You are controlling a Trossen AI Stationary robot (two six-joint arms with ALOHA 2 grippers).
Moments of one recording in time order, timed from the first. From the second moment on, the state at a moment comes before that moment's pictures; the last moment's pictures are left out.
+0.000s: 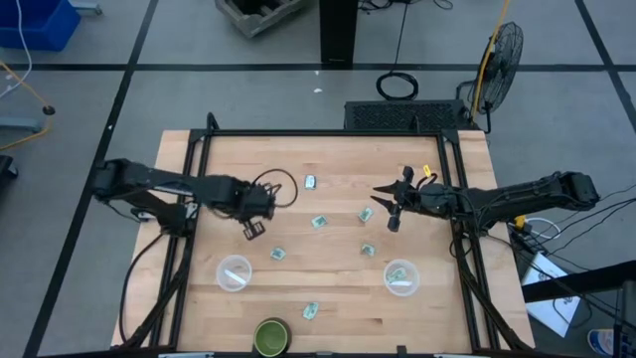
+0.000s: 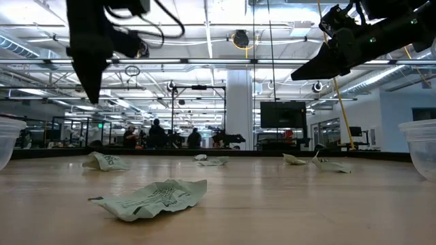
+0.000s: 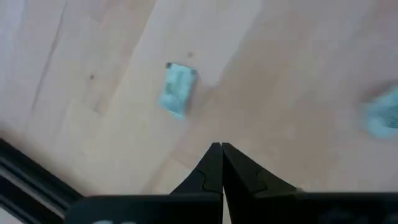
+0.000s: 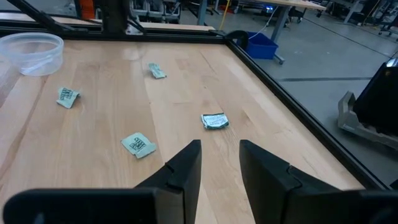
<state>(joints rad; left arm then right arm) -0.06 1.39 1.04 -1.19 -0.21 -0.61 0.01 0.89 0.35 0.21 0.36 -0.02</state>
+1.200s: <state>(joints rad) 0.15 1.62 0.84 -0.88 -0.28 -0.38 0.01 0.89 0.35 0.23 0.36 -0.05</state>
